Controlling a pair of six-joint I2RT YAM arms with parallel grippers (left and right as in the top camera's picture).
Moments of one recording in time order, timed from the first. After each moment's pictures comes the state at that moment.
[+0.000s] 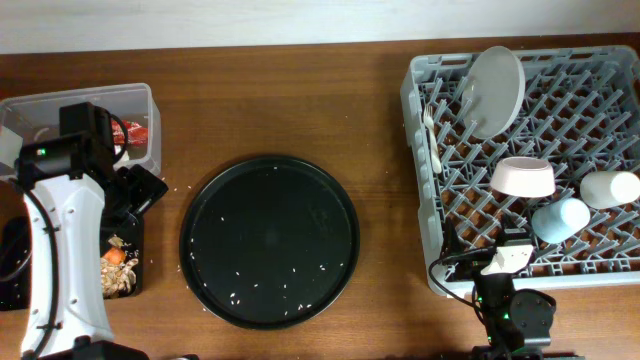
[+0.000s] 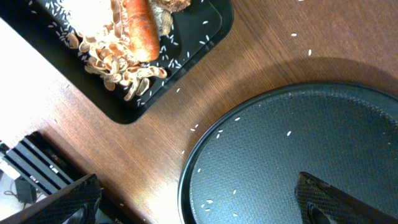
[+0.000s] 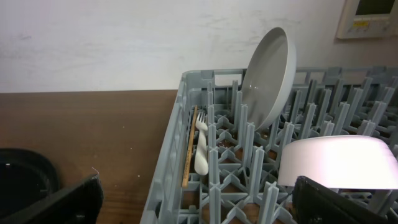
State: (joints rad) left arm 0.22 1.53 1.47 -1.43 -0.14 -0.68; right arm -0.01 0.01 0.01 -0.07 -0.07 0.04
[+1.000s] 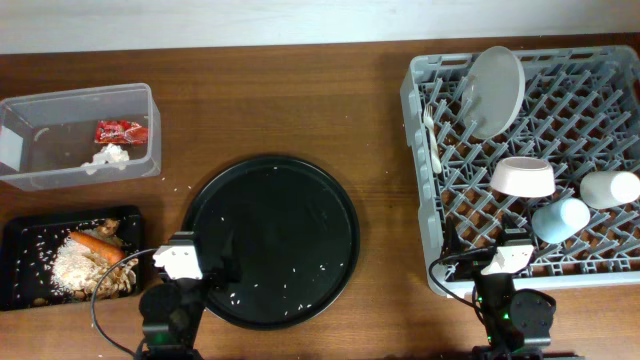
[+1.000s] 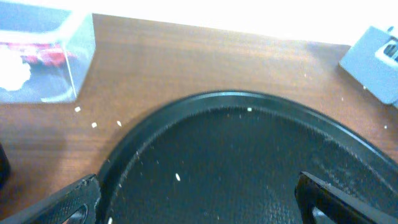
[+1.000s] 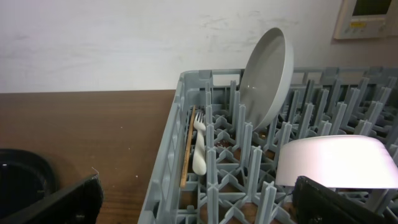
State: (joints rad) left arm 0.00 0.32 0.01 0.00 0.11 -0.13; right arm -0.01 0.01 0.01 -0.07 -0.06 0.04
